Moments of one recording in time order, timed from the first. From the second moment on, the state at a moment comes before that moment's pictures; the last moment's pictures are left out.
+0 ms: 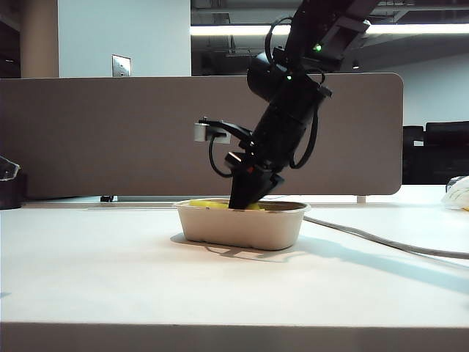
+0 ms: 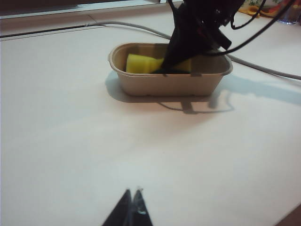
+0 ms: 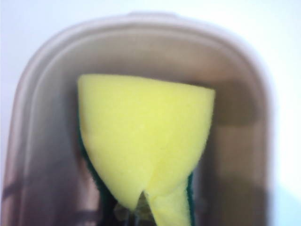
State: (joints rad) left arm -0.50 0.08 0.01 -0.13 0.06 -0.04; right arm 0.54 2.08 1.62 -0.55 -0.28 -0.47
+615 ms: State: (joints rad) left arm -0.50 0.08 0.01 -0.13 0.06 -0.04; right arm 0.51 1.78 1.69 -0.95 -0.11 -0.40
